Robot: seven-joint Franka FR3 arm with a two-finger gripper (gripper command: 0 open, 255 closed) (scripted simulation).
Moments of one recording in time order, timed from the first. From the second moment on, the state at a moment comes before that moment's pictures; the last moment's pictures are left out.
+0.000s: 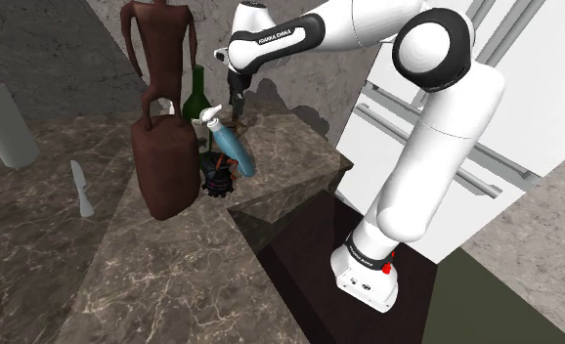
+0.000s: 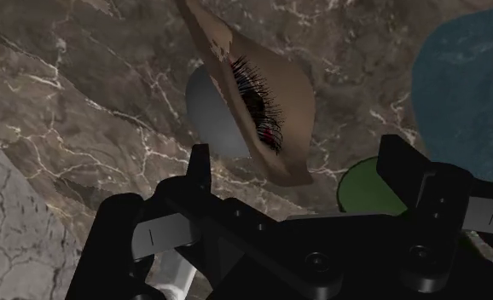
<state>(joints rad) 0.11 0.12 -0.14 -2.00 -0.03 2.26 -0.95</state>
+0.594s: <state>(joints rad) 0.10 0.27 -0.12 -1.93 0.00 2.34 -1.05</state>
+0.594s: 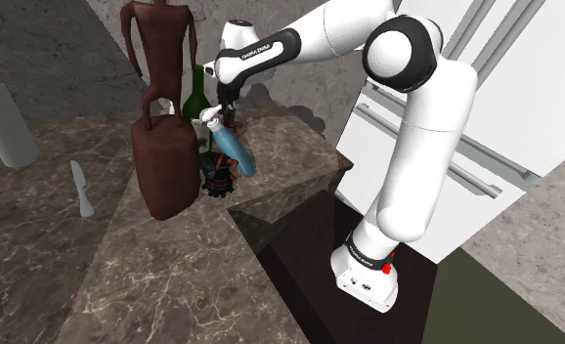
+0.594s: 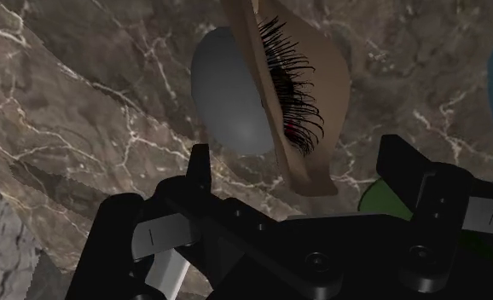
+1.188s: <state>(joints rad) 0.10 0.29 -0.12 -1.93 0.01 2.36 -1.05</state>
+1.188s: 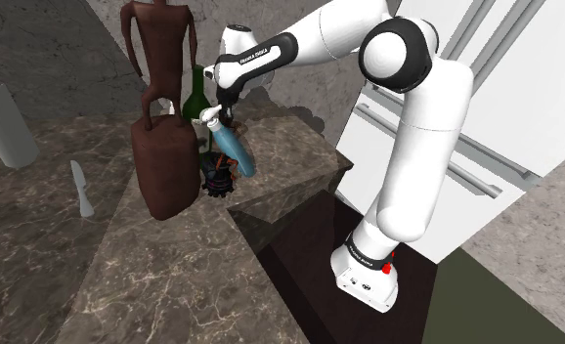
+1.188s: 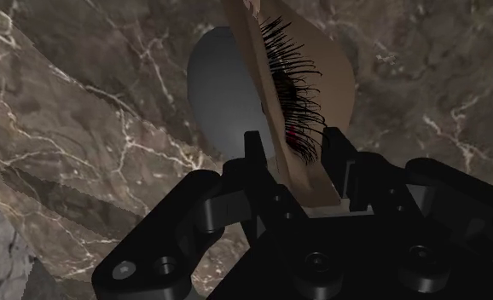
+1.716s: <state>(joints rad) 0.10 0.27 -0.12 -1.92 0.00 2.33 -1.05</state>
